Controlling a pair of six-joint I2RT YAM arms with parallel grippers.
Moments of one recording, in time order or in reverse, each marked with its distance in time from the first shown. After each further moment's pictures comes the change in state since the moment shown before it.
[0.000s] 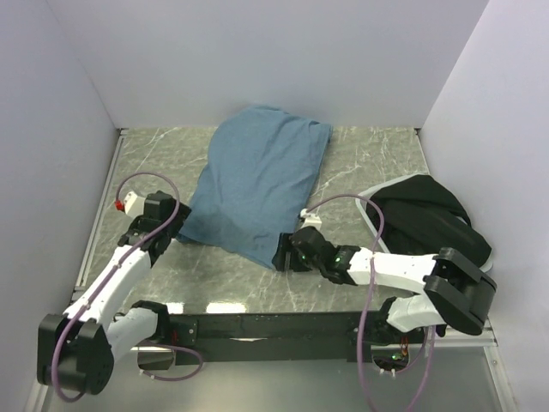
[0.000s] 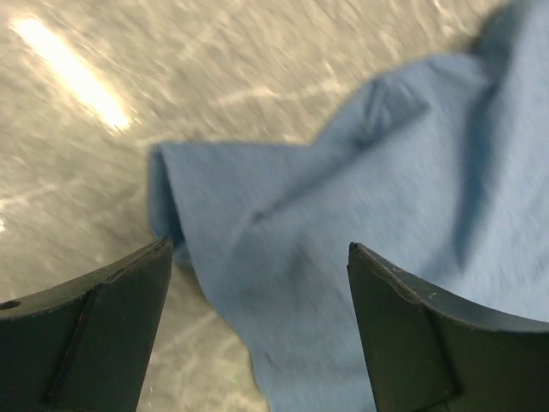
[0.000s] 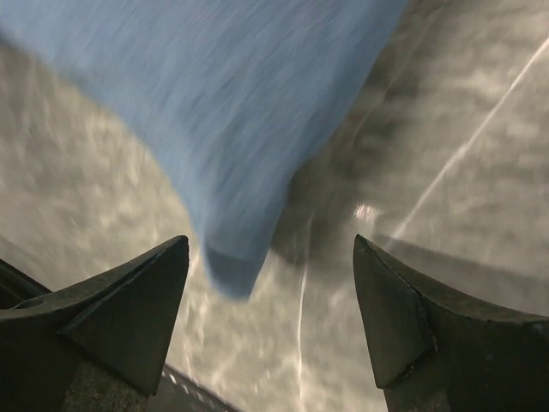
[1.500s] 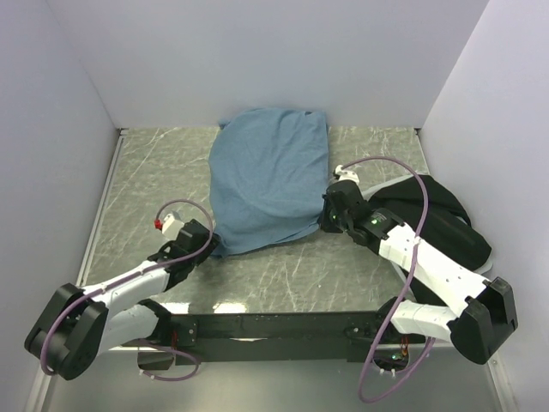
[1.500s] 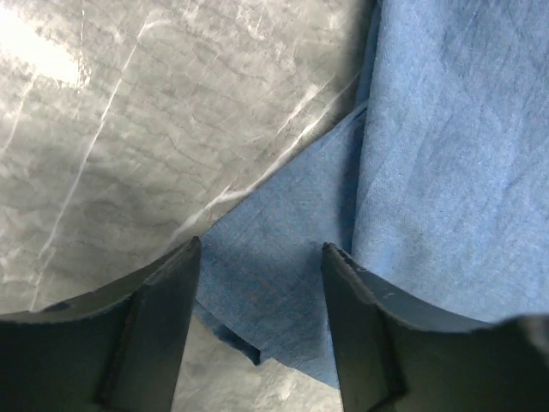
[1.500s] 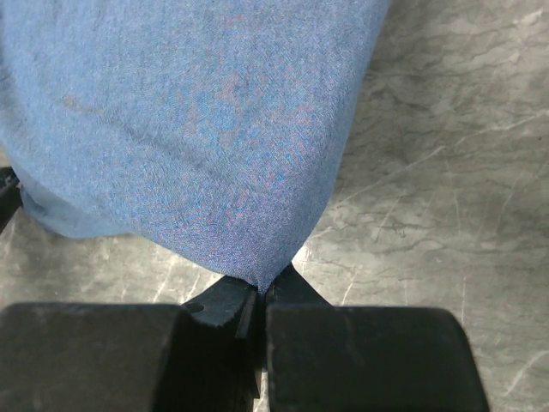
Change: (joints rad) left arm -0.317 0.094 -0.285 0.360 0.008 -0.104; right arm -0.347 -0.179 0.321 -0.476 0.005 -0.260
